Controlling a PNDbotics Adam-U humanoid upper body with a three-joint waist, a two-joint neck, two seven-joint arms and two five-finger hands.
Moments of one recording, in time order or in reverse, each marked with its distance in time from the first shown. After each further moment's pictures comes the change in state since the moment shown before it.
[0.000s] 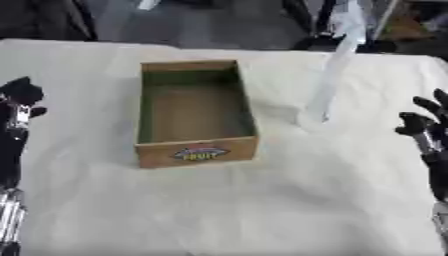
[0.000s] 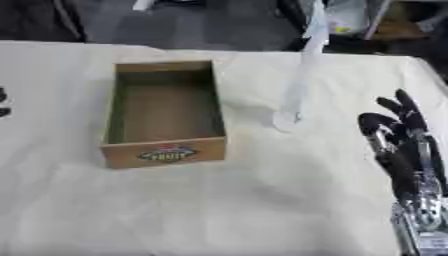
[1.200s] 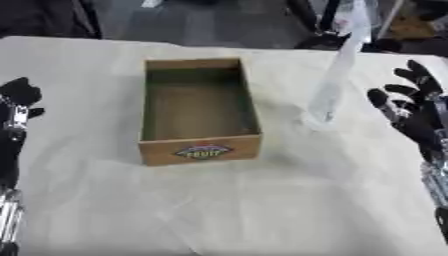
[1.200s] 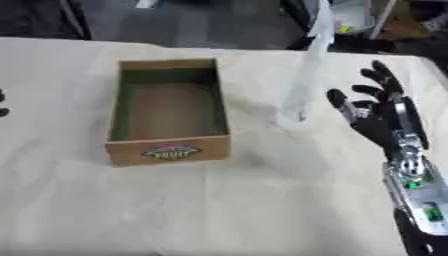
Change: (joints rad) left arm 0.009 -0.001 0.002 0.001 0.000 -0.001 -0.010; right arm -0.283 -0.164 0.114 0.281 0.080 0.080 -0.035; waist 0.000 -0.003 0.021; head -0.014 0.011
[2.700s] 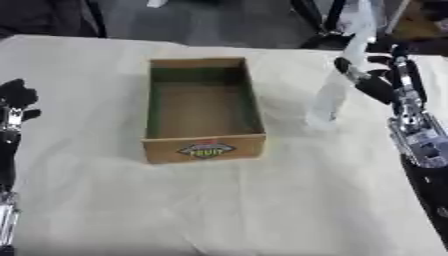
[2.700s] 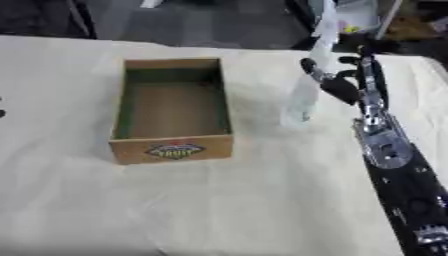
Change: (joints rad) left arm 0.000 -0.008 -0.006 0.000 0.007 -0.001 -0.009; right arm -0.280 0.032 -0.033 0.344 0.173 -0.004 -0.083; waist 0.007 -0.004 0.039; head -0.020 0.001
